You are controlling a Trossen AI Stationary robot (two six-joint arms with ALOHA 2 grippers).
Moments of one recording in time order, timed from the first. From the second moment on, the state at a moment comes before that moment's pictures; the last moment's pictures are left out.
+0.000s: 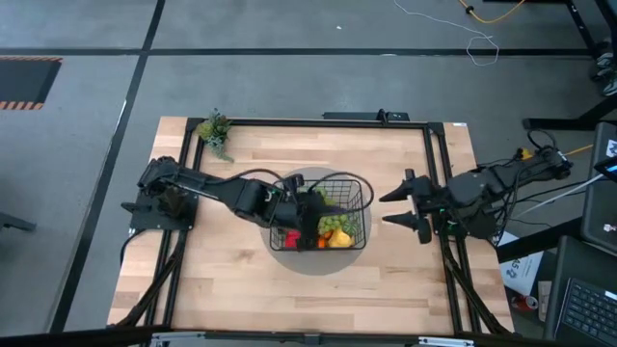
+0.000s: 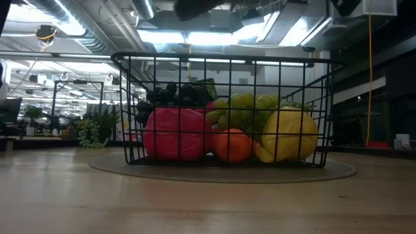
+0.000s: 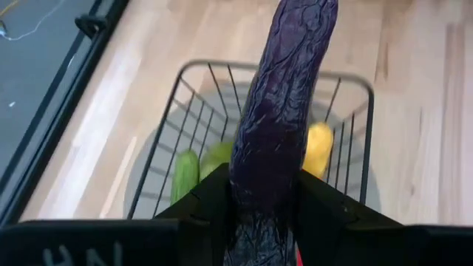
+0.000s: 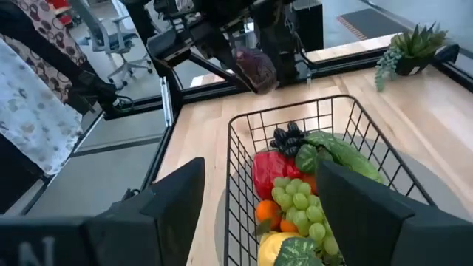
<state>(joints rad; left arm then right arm) -0.28 1.82 1.89 -0.93 -0.51 -0.33 0.39 0.73 0.78 -0.33 0.27 0.35</state>
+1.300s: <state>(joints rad) -0.26 1.82 1.88 -0.89 -0.46 -0.29 0.39 0.88 0.78 -0.30 0.27 0.39</state>
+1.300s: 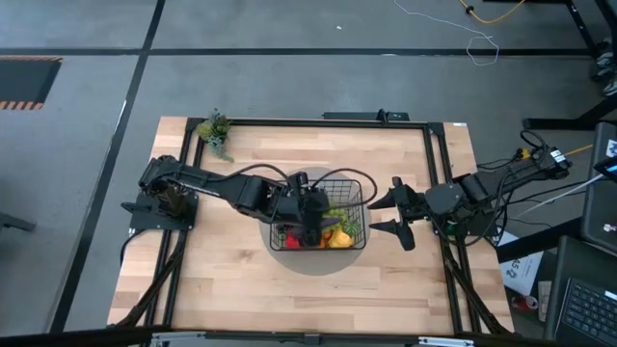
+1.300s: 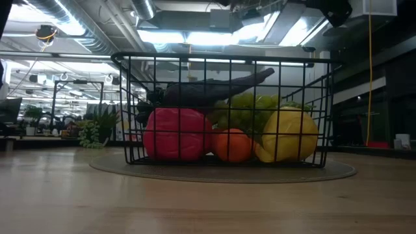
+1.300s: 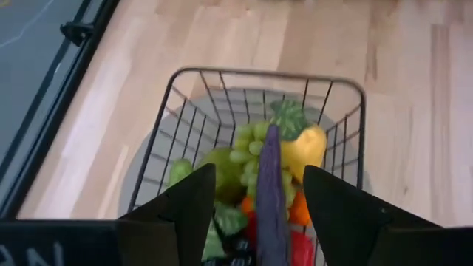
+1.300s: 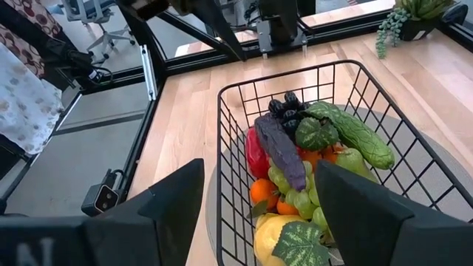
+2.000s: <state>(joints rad) -0.28 1.70 1.88 -1.22 -0.30 -0.32 0.39 0.88 0.78 -0.39 0.27 0.40</state>
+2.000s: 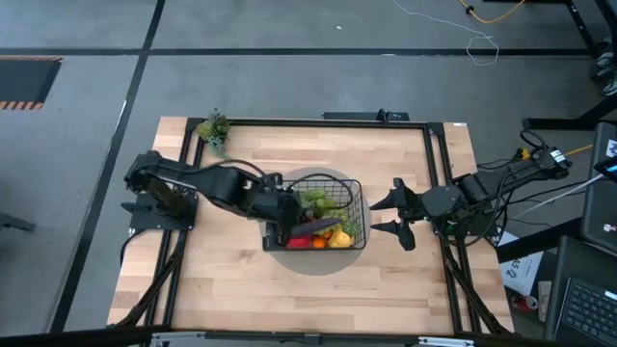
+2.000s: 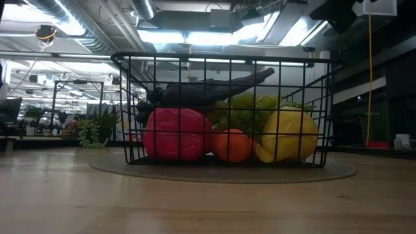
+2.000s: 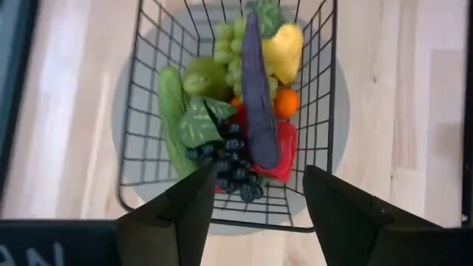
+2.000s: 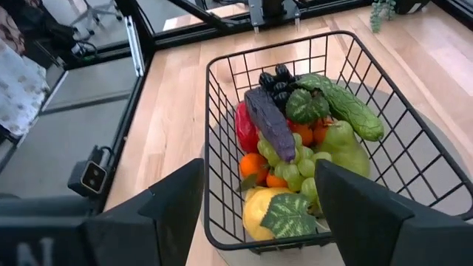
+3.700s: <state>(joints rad) -0.10 0.16 0.04 0.06 -0.01 -0.31 0.39 0.88 0.78 -0.39 0.32 0.38</state>
